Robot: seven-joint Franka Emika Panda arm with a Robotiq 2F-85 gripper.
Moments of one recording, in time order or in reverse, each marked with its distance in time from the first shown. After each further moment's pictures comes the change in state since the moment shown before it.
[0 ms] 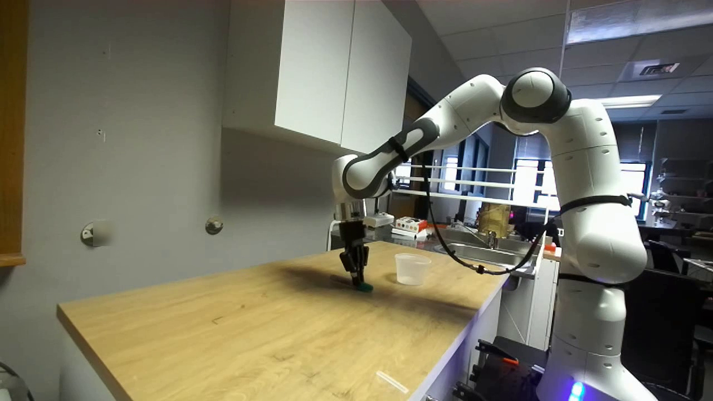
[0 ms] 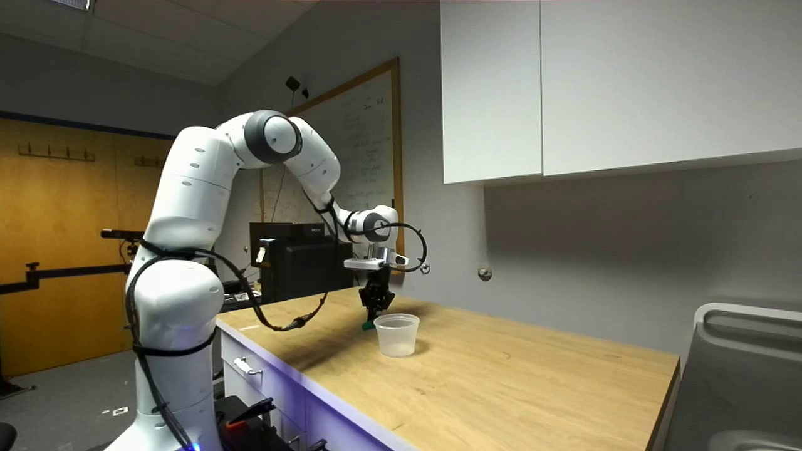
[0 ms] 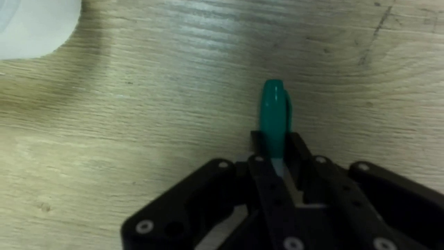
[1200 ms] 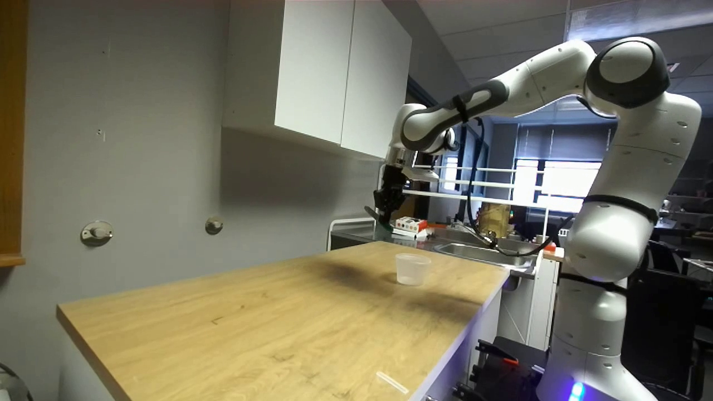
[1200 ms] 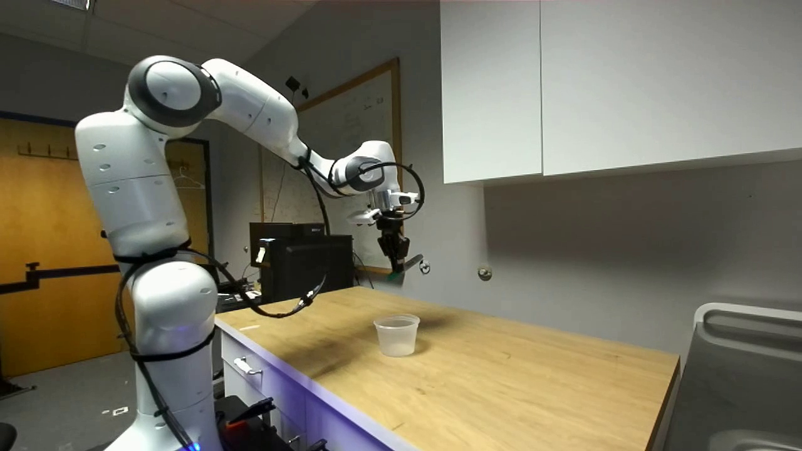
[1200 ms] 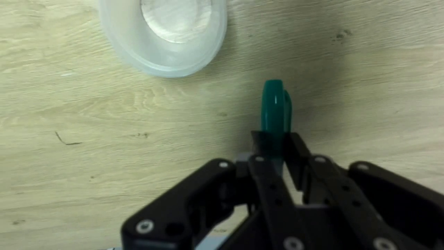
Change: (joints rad) arm -0.108 -0.497 -0.113 -0.237 0.001 0.162 0.114
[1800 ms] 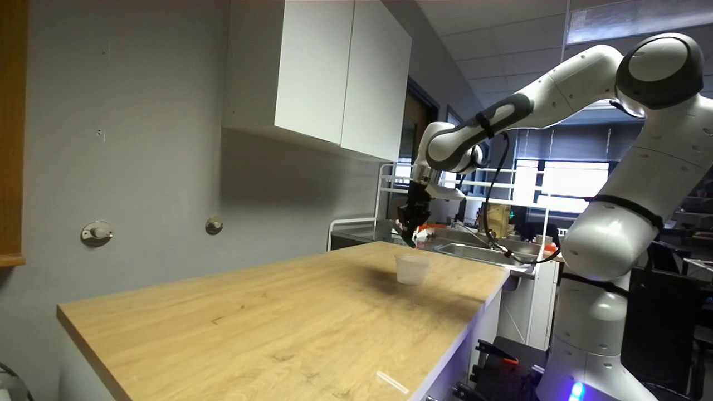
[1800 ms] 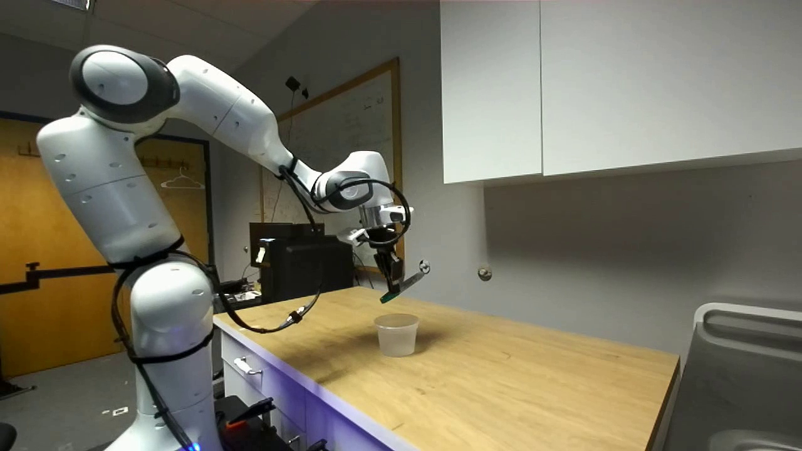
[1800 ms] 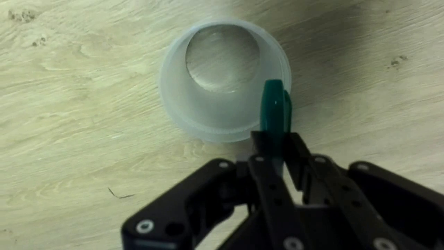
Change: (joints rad) arm -0.083 -0.152 -0.037 -0.263 0.003 0.143 0.015
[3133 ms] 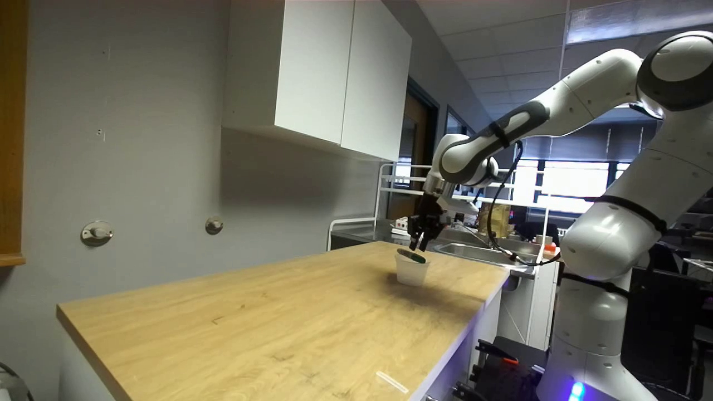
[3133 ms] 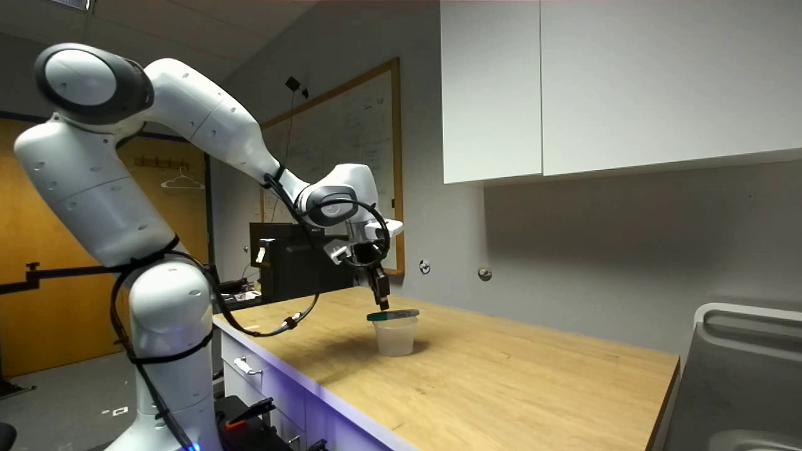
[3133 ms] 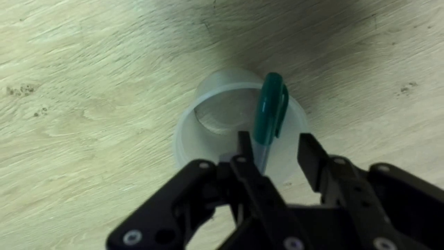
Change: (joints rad) arm -0.029 -0.096 -0.005 -0.172 0.050 0.088 0.028
